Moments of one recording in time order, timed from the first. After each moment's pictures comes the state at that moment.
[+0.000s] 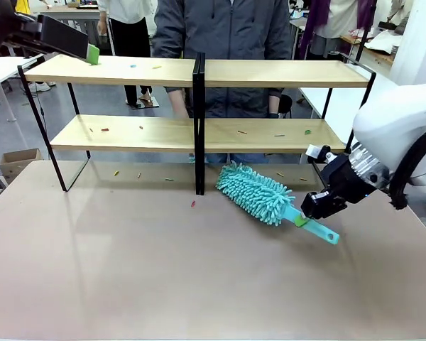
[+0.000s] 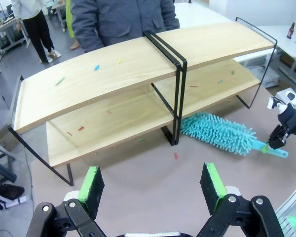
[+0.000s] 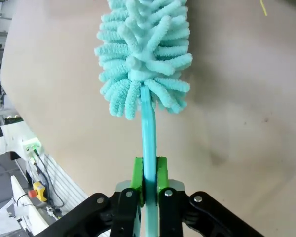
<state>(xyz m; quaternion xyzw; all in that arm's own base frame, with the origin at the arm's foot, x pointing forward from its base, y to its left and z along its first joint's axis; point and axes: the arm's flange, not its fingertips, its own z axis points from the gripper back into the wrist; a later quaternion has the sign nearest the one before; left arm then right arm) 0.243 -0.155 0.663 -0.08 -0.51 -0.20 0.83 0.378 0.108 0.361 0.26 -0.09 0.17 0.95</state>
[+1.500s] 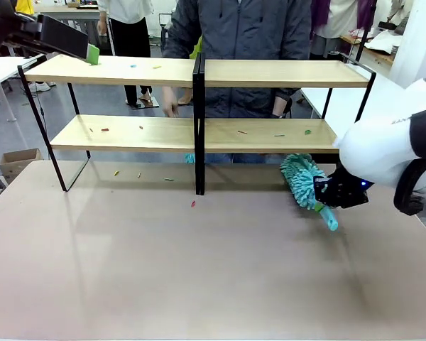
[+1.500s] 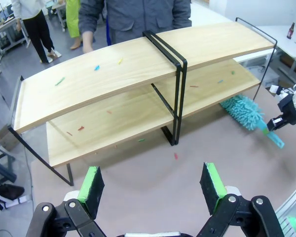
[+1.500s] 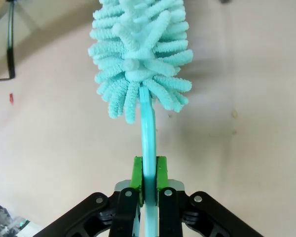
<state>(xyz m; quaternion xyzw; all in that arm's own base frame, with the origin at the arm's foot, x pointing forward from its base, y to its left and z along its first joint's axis) 0.243 -0.155 0.663 -0.08 -0.51 -0.20 0.83 0.398 0.089 0.375 0.12 -0.11 -0.12 0.98</state>
